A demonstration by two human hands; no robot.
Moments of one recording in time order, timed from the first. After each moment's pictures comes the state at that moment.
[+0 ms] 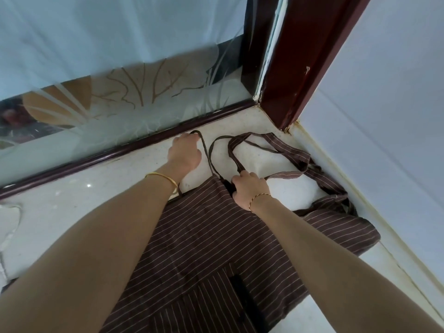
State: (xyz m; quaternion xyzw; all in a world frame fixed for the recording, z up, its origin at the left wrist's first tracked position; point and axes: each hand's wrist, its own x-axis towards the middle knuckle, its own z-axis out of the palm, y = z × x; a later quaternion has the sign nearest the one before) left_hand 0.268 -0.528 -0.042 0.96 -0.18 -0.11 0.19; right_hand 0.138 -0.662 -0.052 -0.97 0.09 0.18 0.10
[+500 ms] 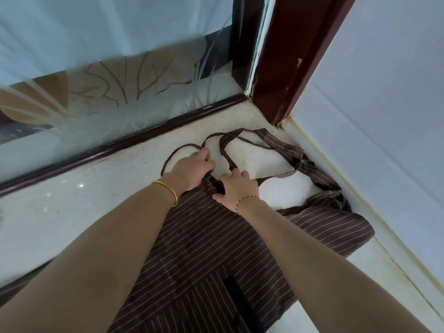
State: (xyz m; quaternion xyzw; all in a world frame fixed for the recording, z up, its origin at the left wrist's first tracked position) left_hand 0.244 -0.537 -0.069 0.88 -0.45 -0.14 -0.02; right_hand 0.139 -0.655 -0.061 -0.97 0.13 0.18 0.10
